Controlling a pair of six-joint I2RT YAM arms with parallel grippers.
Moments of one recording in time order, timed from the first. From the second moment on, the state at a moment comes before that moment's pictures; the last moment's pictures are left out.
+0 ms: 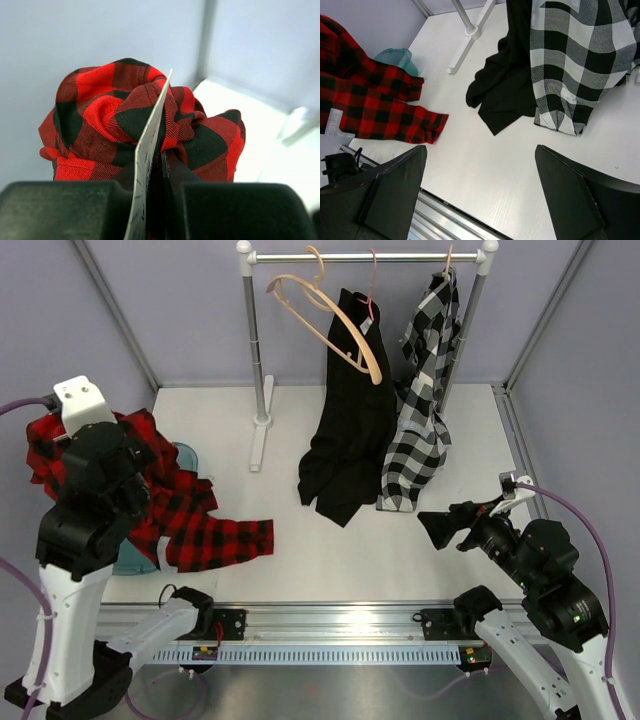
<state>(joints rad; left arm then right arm) -0.40 0.93 1.66 -0.91 -1.00 -0.10 0.45 0.34 0.90 -0.73 -0.08 0.44</state>
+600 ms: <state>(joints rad) 0.20 1.07 1.05 -0.54 -0.62 -0.23 0.45 0.30 0.81 -0.67 -0.18 0.45</state>
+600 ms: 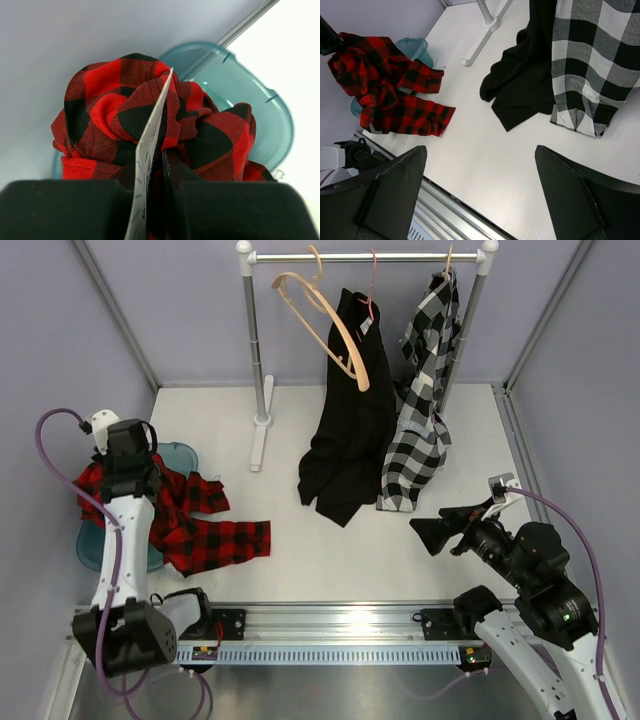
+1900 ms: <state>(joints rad) -0.56 1.05 0.89 -0.78 -0.38 -0.62 0.45 0.30 0.78 -0.65 -0.19 0.44</state>
